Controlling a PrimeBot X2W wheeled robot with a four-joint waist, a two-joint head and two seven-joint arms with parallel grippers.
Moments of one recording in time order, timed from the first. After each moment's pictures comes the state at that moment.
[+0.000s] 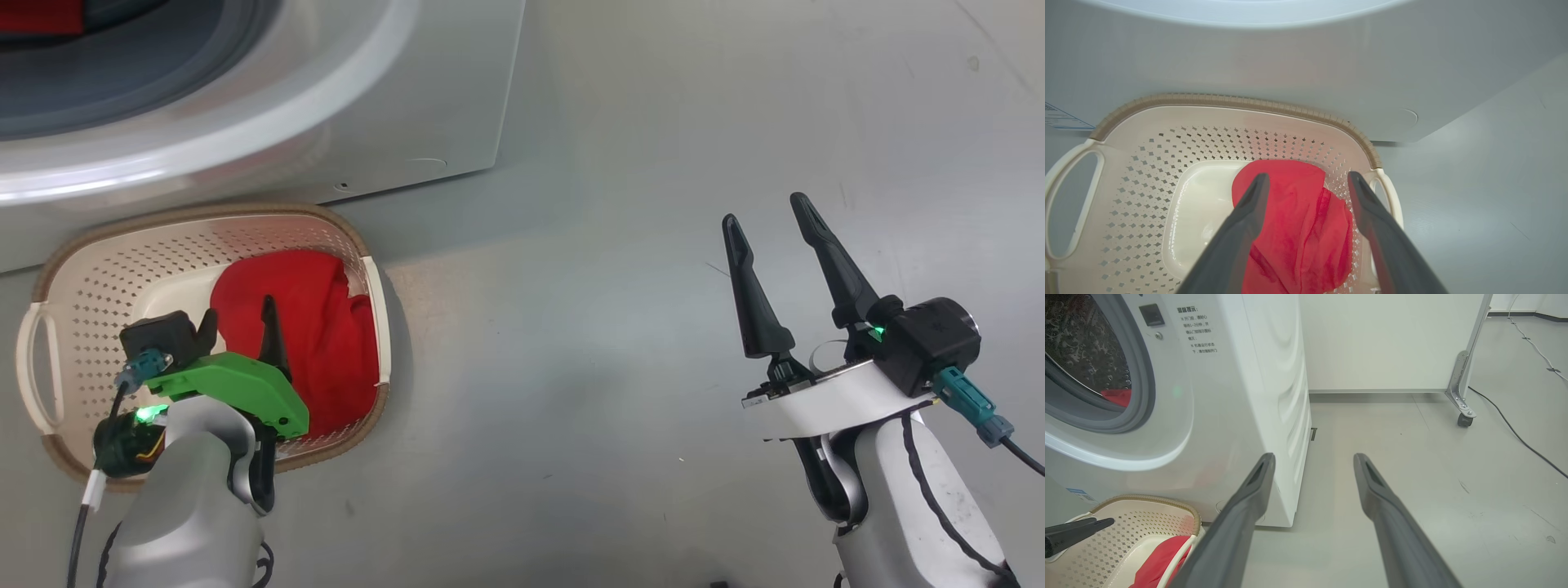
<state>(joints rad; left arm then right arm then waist) -0.58 0.03 -0.16 0.94 -0.53 0.02 -0.23 -0.22 -0.05 0.19 0.05 0.23 0.12 -0.26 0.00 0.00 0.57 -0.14</state>
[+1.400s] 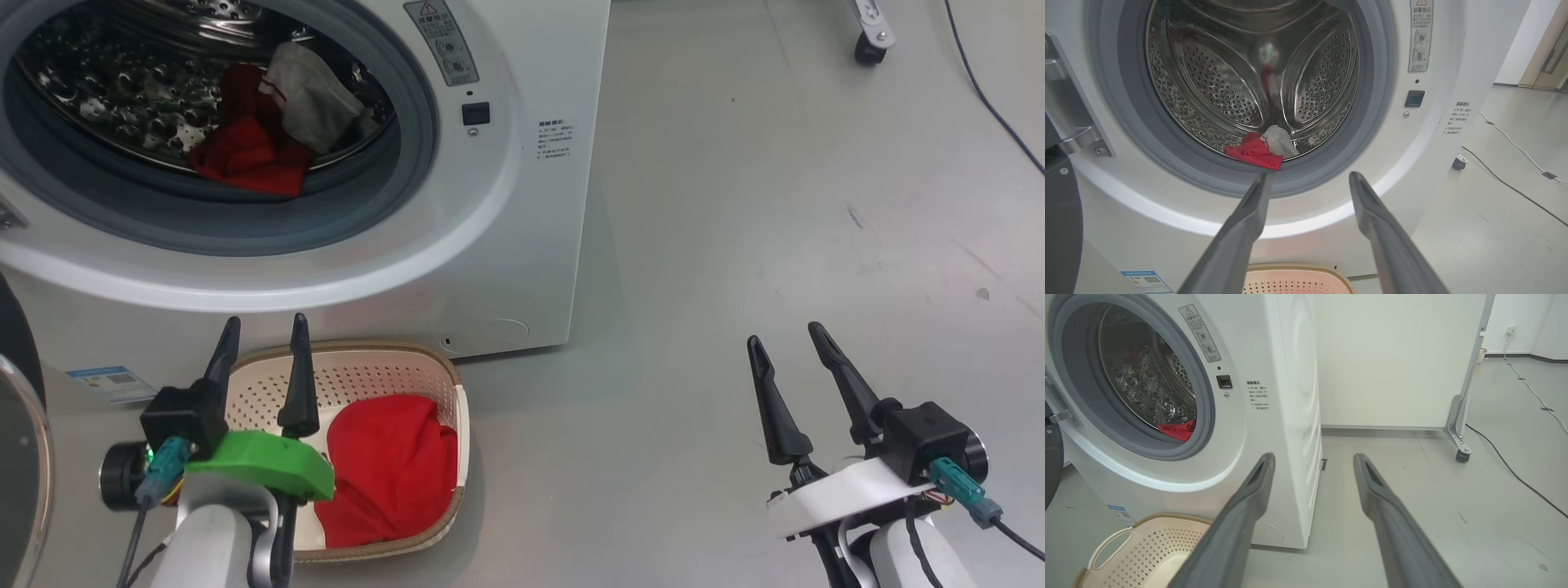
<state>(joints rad) -0.25 0.03 -0.14 0.36 -0.35 0.02 -0.25 -0.04 -0.06 0.13 0.13 0.22 0.12 -0.26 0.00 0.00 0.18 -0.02</state>
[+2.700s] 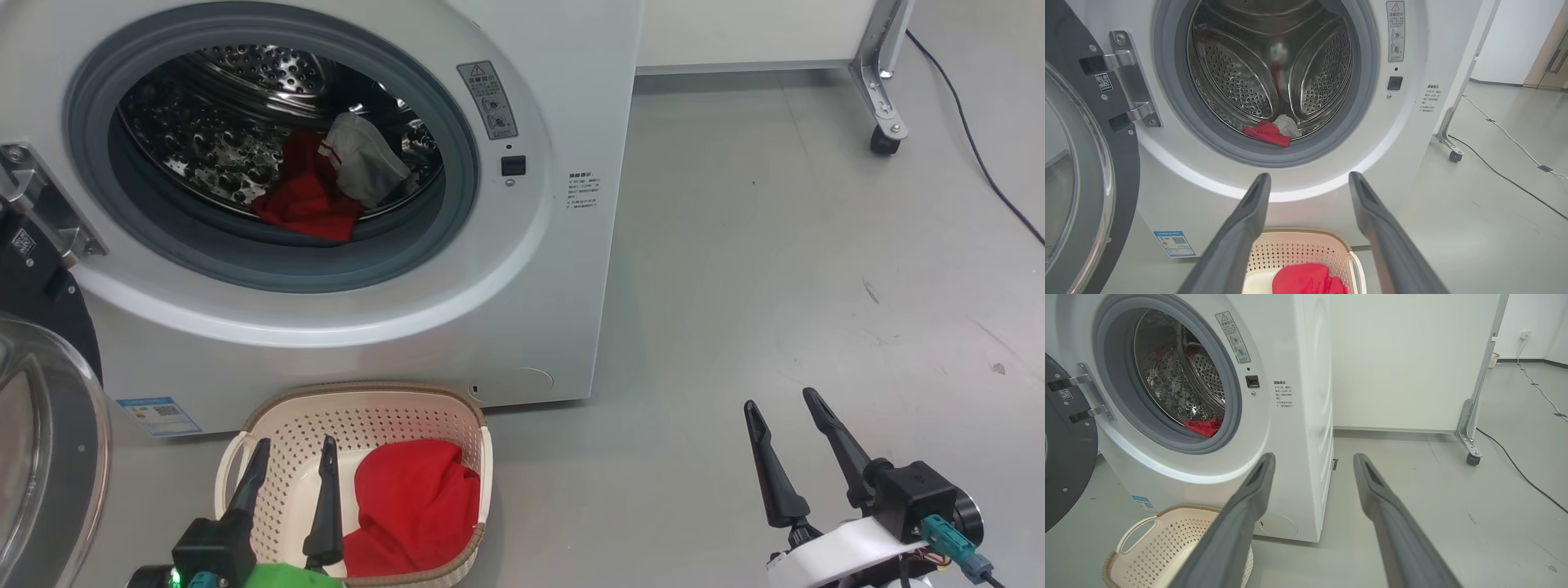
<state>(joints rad) 0.08 0.04 -0.19 0.14 -0.33 0.07 -0.25 0.09 -0.04 0.13 0.12 0.21 0.12 -0.26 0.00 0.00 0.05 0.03</state>
